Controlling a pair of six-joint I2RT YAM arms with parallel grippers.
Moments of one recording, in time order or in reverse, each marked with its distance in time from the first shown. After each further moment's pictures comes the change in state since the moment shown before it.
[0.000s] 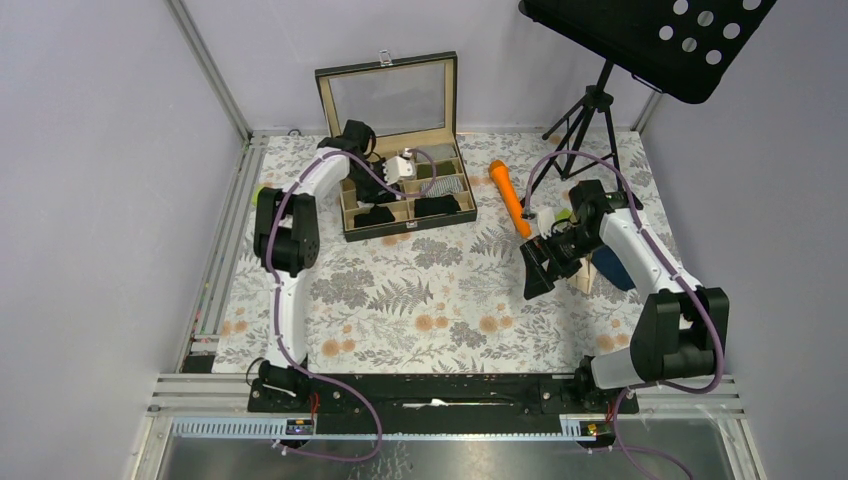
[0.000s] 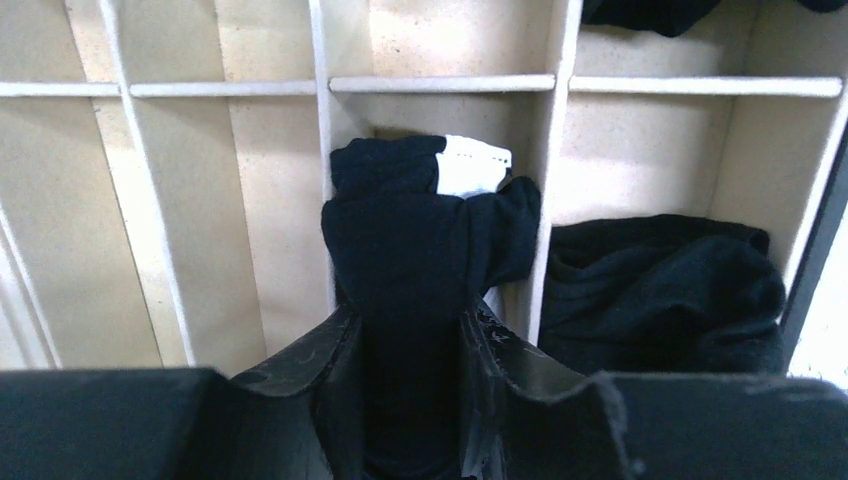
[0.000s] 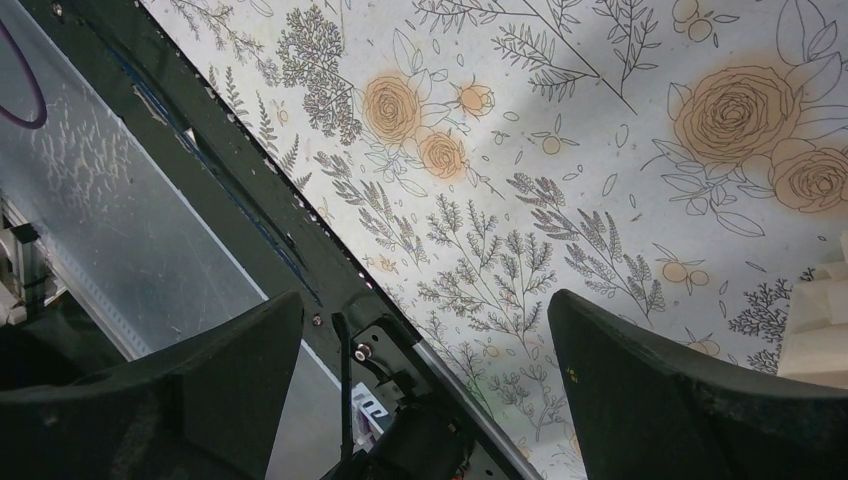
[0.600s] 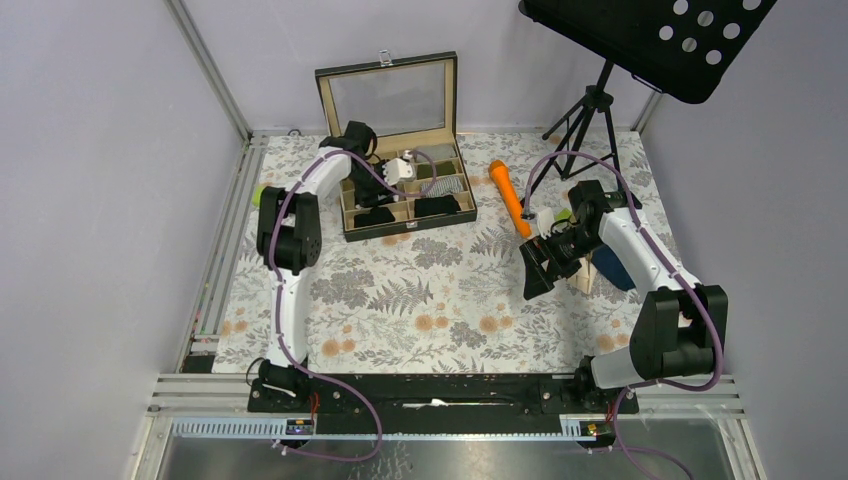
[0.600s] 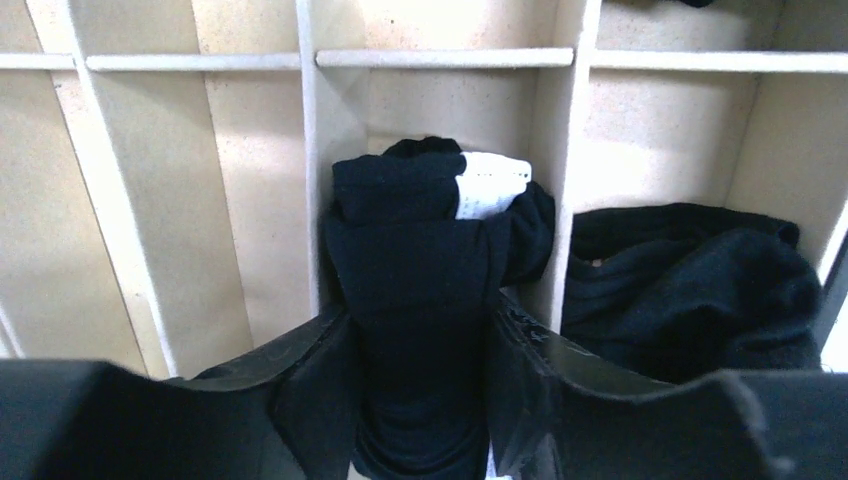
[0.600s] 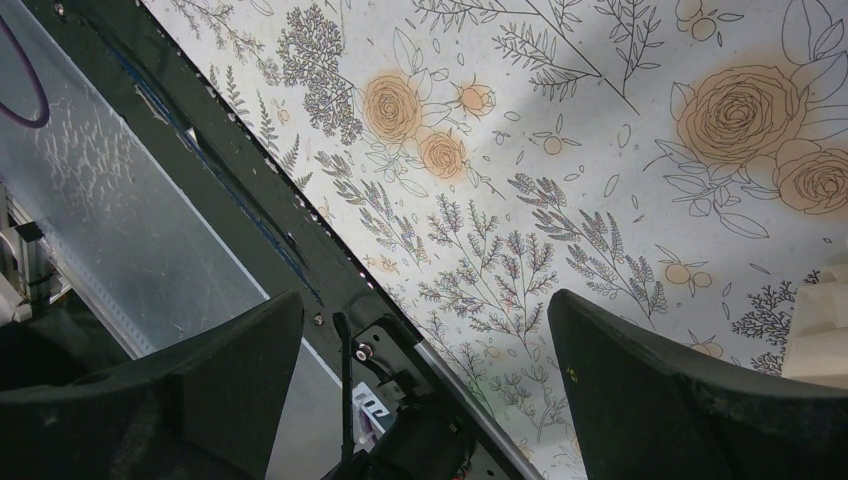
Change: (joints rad) left arm 0.000 0.054 0.067 -0.079 -0.032 0.016; right arm 0.000 0.017 0.000 0.000 -0.006 0.000
